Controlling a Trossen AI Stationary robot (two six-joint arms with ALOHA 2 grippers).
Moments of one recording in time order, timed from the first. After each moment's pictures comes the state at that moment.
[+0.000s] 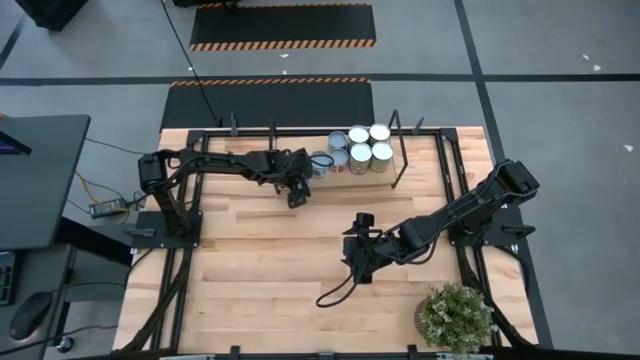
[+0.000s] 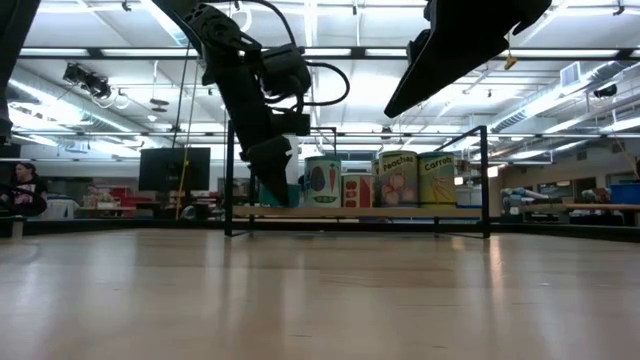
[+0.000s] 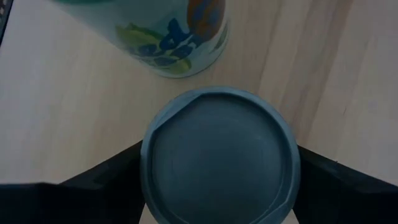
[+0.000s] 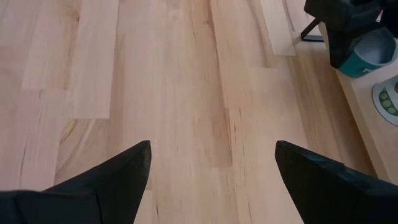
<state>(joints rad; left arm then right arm) 0.30 1.77 1.13 -0.44 -0.19 0.08 0.42 1.63 1.12 -0.45 0.48 0.28</state>
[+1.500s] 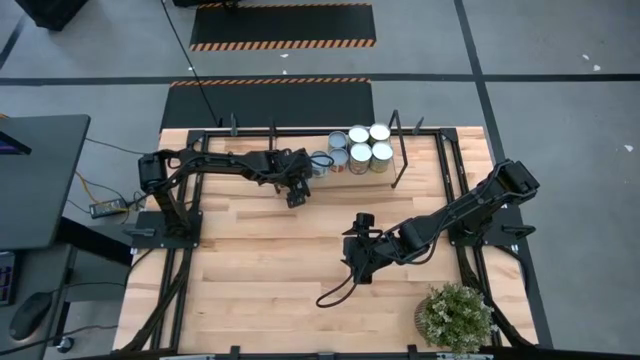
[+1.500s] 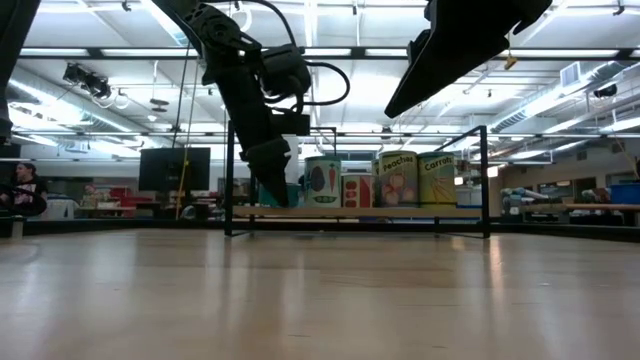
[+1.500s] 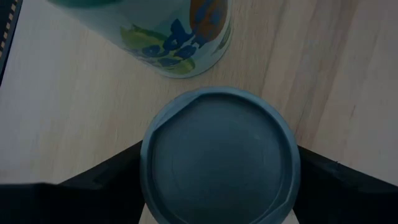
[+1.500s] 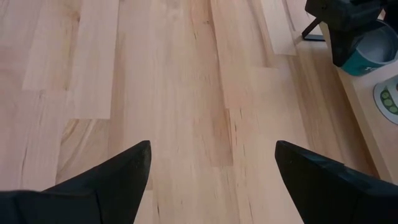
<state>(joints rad) 0.30 1.77 1.13 -0.44 -0.21 0.11 0.42 1.63 1.12 -0.45 0.48 0.29</state>
